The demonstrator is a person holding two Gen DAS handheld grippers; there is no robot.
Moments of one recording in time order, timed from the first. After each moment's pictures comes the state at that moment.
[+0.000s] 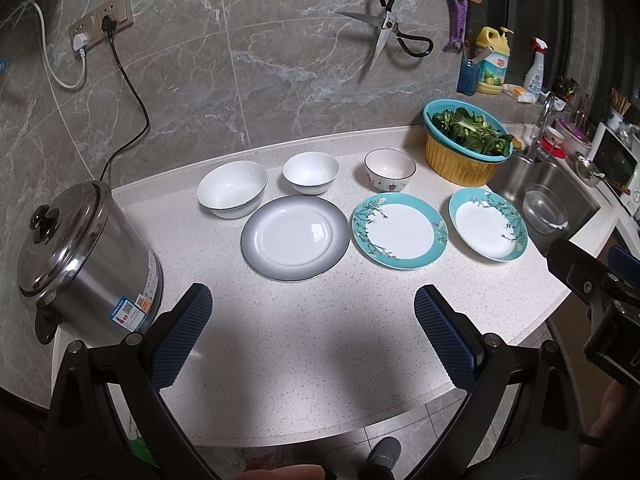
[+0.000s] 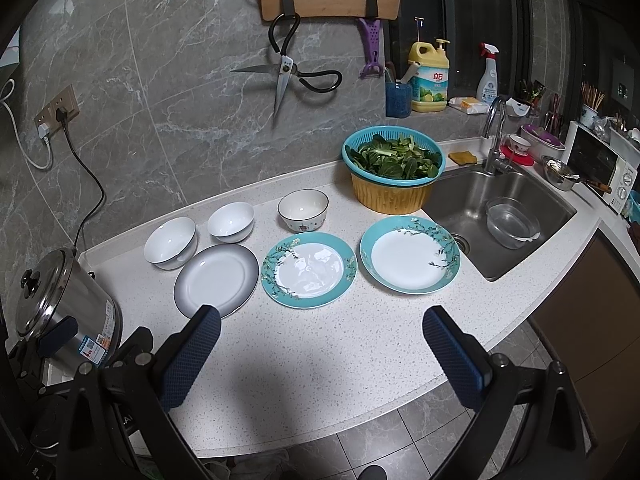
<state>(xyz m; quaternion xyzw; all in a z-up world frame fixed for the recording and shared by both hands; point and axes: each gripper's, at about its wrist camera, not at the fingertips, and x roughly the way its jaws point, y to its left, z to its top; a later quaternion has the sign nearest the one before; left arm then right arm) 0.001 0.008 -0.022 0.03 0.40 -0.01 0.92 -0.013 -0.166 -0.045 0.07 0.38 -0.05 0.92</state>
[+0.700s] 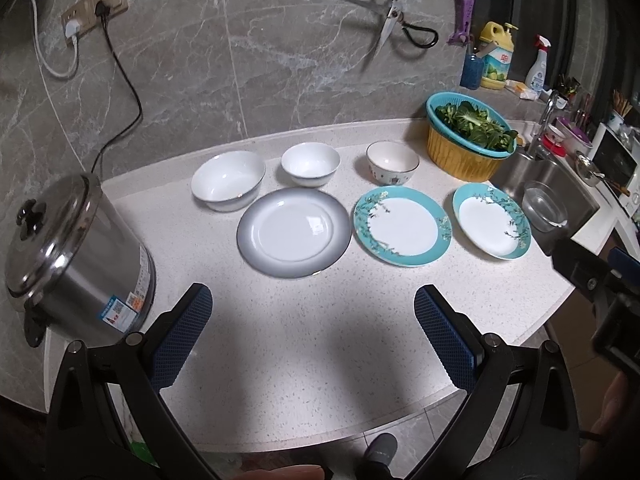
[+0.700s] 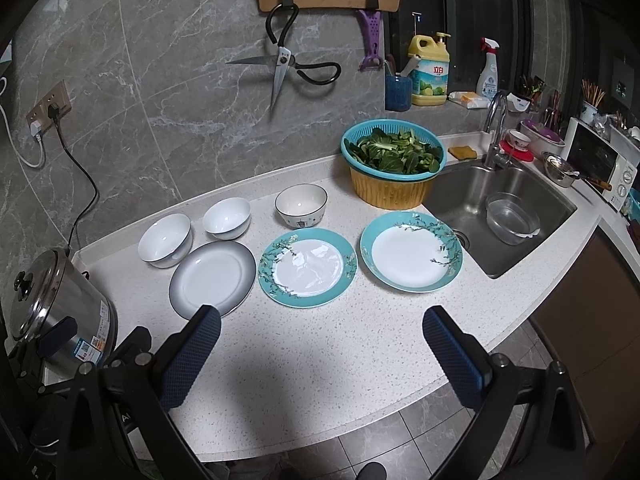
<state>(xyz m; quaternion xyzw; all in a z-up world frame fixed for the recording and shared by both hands) 0.027 0.018 -0.039 0.02 0.42 -0.02 0.91 0.000 -0.163 -0.054 0.08 0.39 -0.06 0.92</state>
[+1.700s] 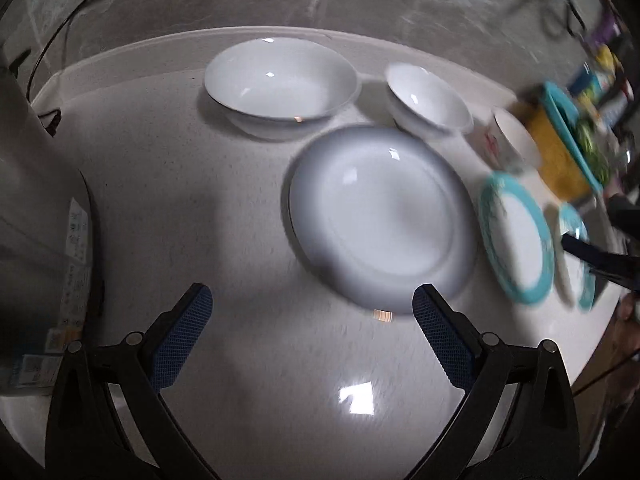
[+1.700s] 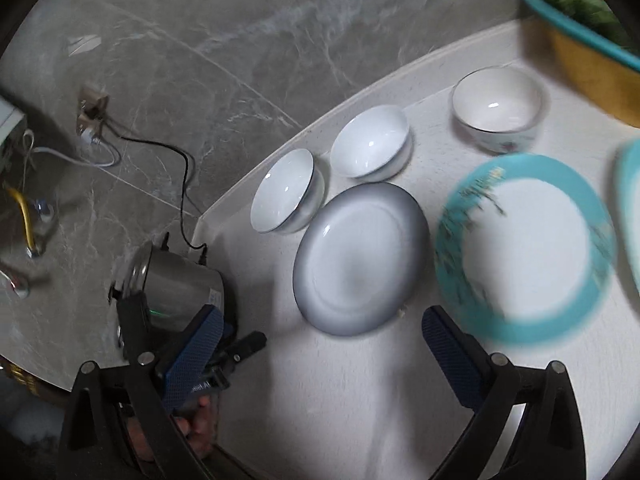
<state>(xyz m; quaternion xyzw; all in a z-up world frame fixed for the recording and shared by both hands) 0.236 0.171 -0.214 -0.12 0.53 0.01 0.84 0.238 -0.124 -0.211 0.25 0.53 0.27 0.76</state>
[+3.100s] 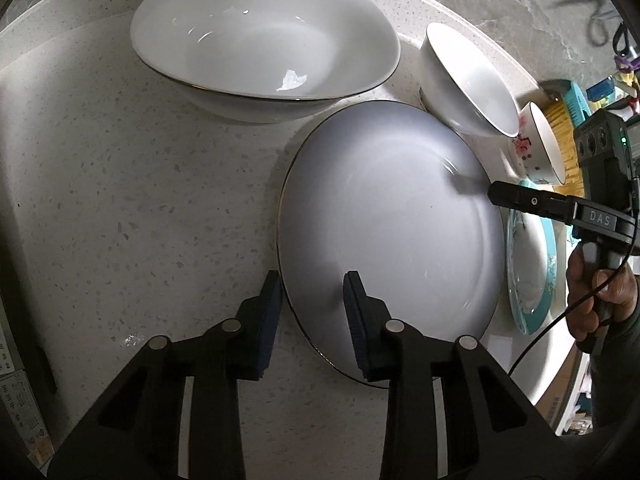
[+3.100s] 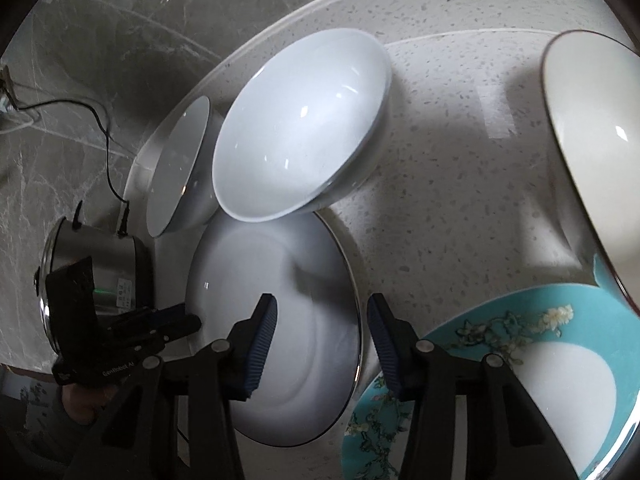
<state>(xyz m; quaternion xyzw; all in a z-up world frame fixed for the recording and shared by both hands) 0.337 0.189 -0.297 -0.15 0.63 -0.05 0.76 0.366 -0.071 -0.310 0.12 0.64 0.31 0.69</state>
